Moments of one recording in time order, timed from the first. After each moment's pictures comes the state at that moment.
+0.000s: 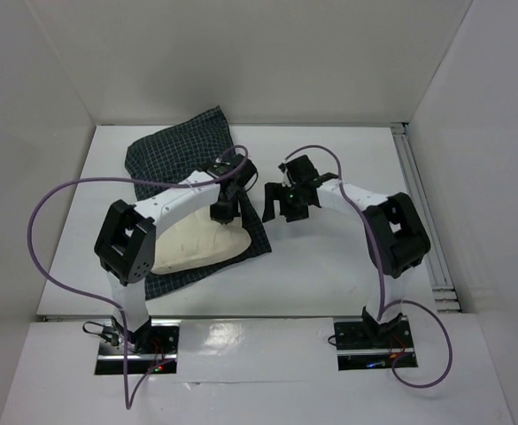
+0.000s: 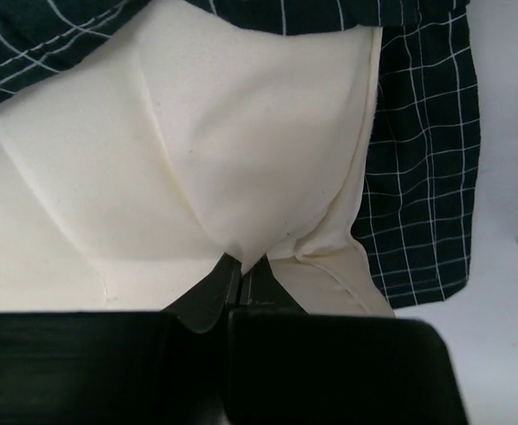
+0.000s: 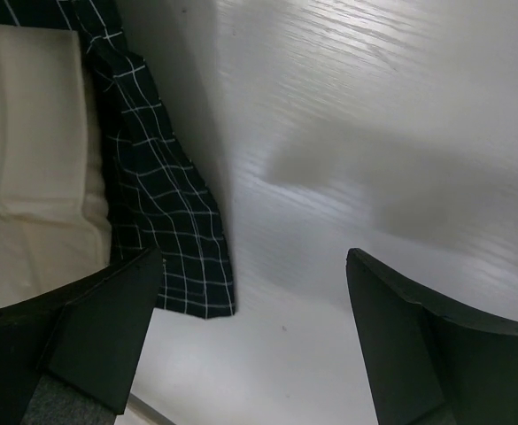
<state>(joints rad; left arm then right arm) -0.64 1.89 1.54 -0.98 -0.32 -0.68 0.46 1.79 1.19 -0.40 -0.28 0.39</state>
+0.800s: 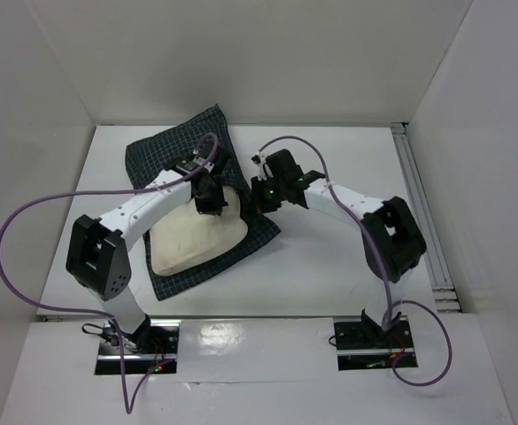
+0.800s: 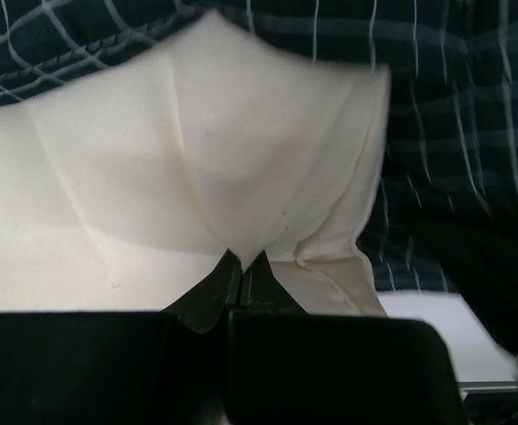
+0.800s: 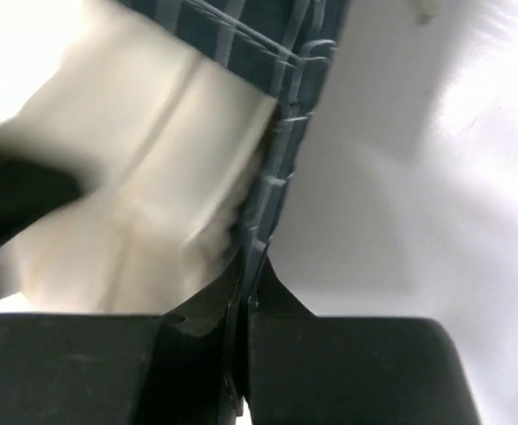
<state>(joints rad) -0.52 1.68 1.46 -0.93 -0.16 -0.68 0.60 1.87 1.33 -0.31 -0.37 0.37</state>
